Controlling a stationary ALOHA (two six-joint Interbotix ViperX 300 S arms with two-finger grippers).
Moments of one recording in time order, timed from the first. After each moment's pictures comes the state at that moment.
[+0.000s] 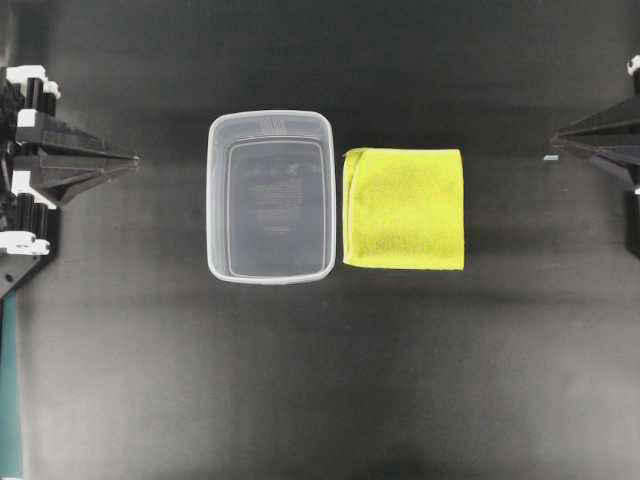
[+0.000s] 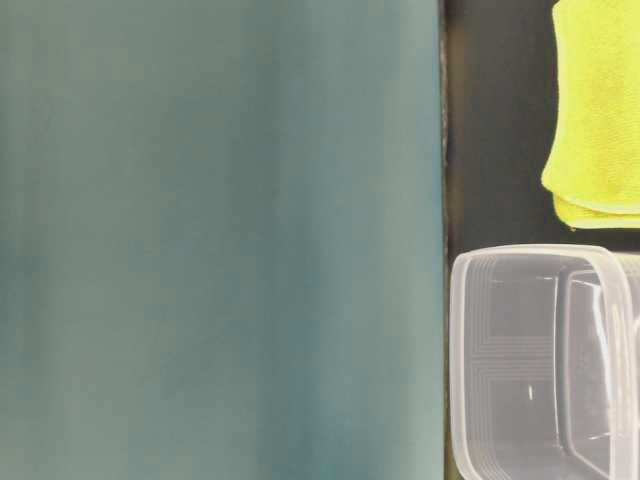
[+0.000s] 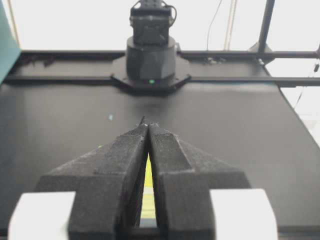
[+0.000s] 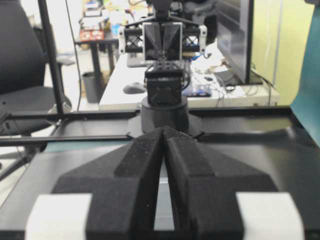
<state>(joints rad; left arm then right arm) 0.00 -0.96 1.17 0.00 -0.29 0.00 0.00 -0.97 1.18 0.00 -0.29 0.00</state>
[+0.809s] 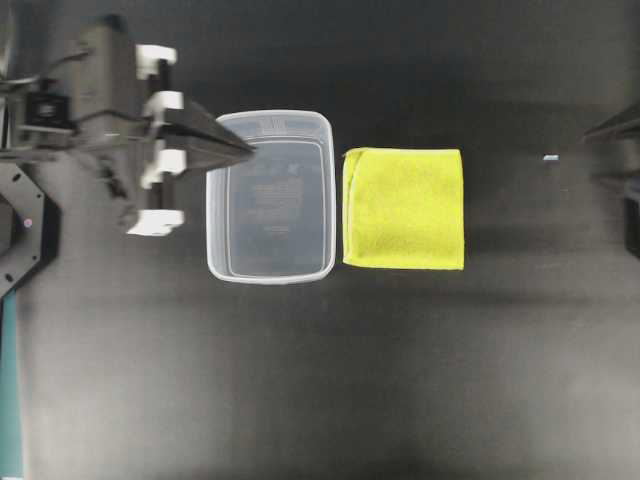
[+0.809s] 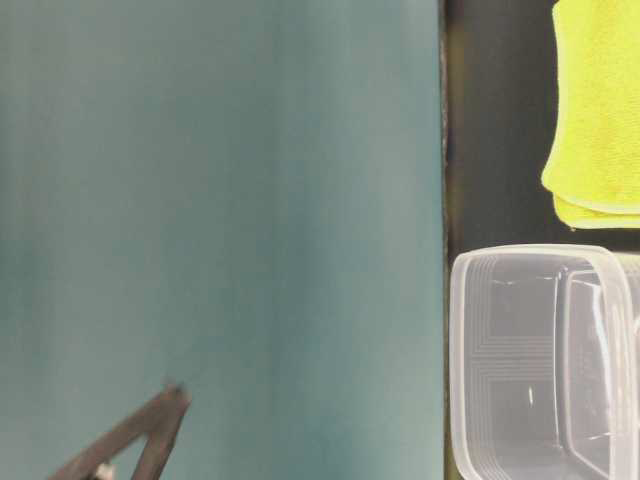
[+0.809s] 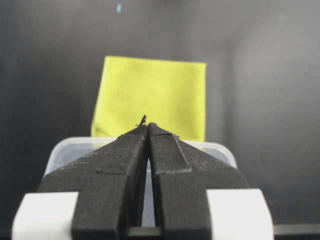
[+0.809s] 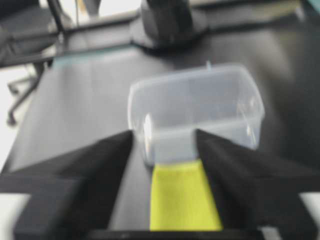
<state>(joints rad) 0.05 -0.47 0.69 0.04 0.20 -0.04 -0.01 -1.24 1.19 0.01 0.29 0.13</state>
